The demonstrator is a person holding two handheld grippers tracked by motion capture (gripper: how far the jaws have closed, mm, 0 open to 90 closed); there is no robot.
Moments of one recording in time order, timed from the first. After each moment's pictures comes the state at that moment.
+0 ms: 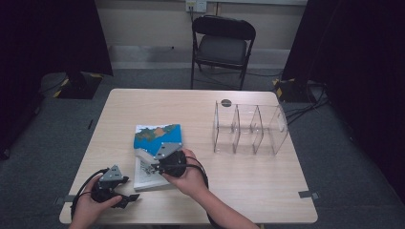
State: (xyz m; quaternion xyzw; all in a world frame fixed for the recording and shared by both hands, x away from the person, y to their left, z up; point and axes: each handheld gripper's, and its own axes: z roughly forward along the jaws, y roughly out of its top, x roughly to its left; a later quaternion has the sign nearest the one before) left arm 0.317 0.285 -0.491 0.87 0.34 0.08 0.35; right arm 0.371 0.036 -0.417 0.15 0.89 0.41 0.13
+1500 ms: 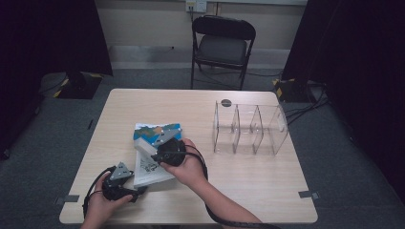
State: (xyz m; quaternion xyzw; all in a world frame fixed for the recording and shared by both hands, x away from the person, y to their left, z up) left arm 0.325 0.263 -0.497 0.85 0.36 0.14 0.35; right arm 0.386 0.039 -0.385 0.18 0.89 0.40 0.11
